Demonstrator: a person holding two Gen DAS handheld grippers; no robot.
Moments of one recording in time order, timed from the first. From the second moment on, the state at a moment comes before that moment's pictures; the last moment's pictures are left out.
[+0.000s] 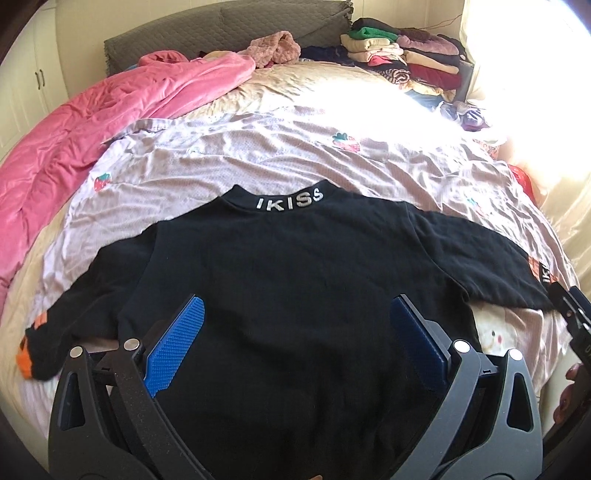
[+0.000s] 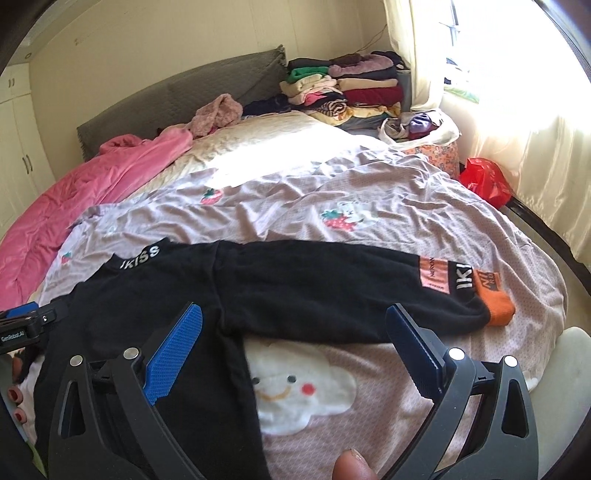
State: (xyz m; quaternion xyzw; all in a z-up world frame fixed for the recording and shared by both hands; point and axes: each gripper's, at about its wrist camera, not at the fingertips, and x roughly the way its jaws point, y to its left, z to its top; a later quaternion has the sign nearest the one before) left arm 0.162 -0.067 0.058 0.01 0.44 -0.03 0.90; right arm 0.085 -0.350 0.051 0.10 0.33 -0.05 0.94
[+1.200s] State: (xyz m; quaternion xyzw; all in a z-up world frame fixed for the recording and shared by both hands) left arm 0.225 -0.080 -0.026 0.03 0.48 -0.08 0.87; right arm 0.085 -0.498 -0.026 0.24 0.40 -0.18 0.87
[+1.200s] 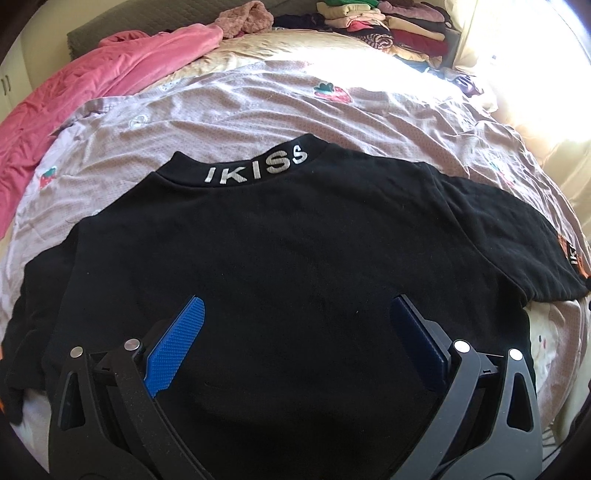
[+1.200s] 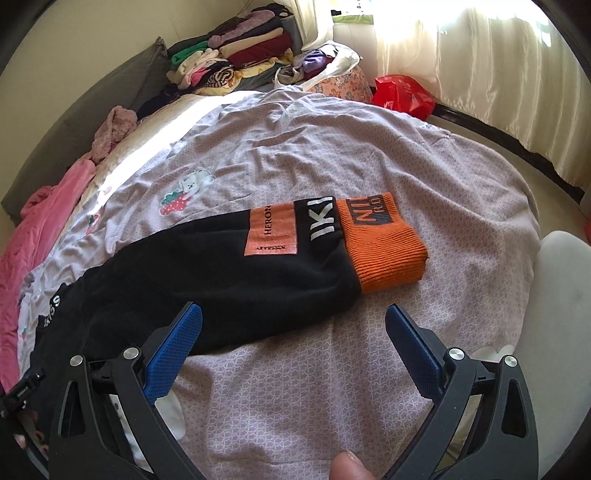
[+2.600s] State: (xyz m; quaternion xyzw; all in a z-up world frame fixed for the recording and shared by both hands) left arm 0.213 -0.011 0.010 -0.05 0.43 -0.08 0.90; right arm 0.144 -0.320 0.072 0.20 0.29 0.09 0.93
